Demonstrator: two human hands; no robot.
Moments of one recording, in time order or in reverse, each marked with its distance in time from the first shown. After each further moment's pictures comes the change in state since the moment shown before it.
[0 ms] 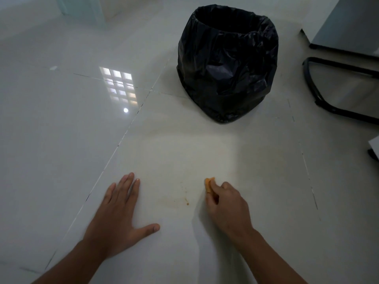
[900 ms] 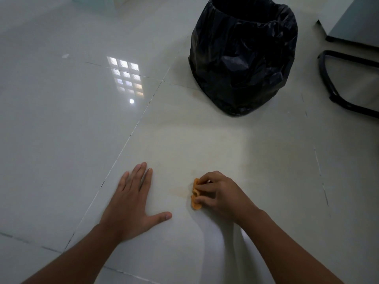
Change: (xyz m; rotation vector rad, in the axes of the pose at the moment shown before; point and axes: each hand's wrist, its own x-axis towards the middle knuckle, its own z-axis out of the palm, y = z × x) left_hand -0.001 0.001 -0.003 -0.039 -0.010 -0.014; right_hand 0.023 -0.008 0.009 0.204 -0.265 -0.487
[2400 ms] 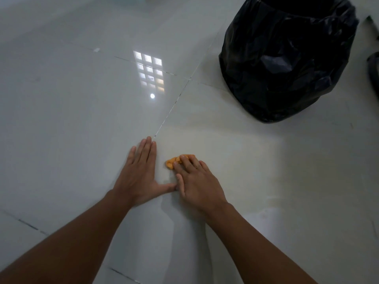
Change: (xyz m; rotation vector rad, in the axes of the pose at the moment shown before) left_hand 0.057 -0.055 -0.020 -0.059 0.023 -0.181; right_hand 0.098 -0.072 0.055 -0.263 -0.075 0.025
